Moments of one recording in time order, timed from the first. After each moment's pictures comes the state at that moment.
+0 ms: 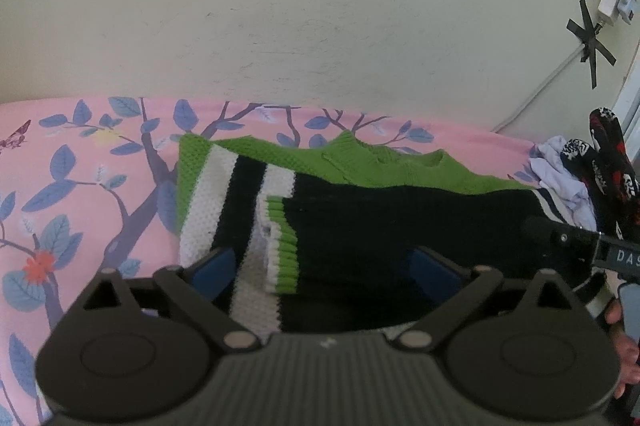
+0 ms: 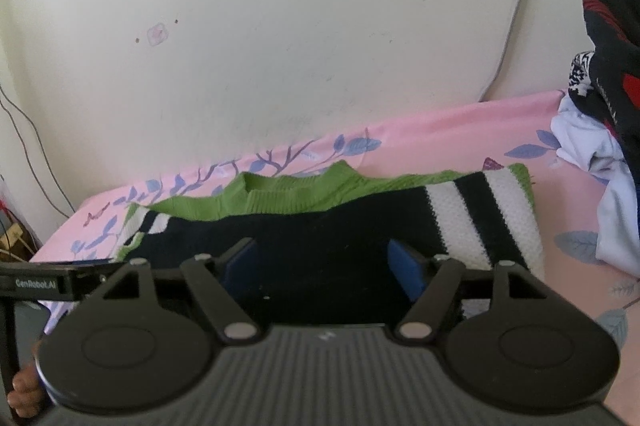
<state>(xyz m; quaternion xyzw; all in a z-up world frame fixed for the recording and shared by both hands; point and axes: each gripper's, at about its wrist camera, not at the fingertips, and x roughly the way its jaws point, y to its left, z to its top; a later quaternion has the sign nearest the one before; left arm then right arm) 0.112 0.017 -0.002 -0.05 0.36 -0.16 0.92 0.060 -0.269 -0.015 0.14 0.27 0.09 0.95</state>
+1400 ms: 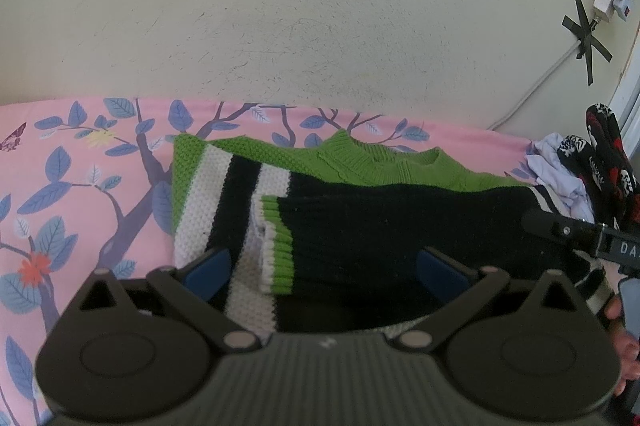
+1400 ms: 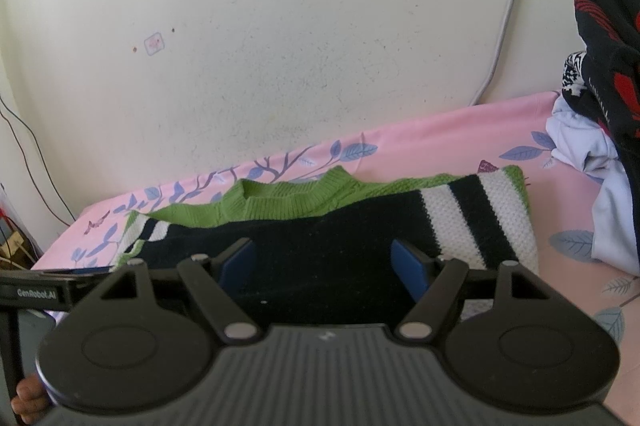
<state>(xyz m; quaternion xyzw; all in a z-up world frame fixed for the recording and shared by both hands) 0.113 0.016 -0.003 -0.05 0.36 -0.17 0.92 0.058 -0.271 -0.015 0.15 0.26 0.09 0.95</state>
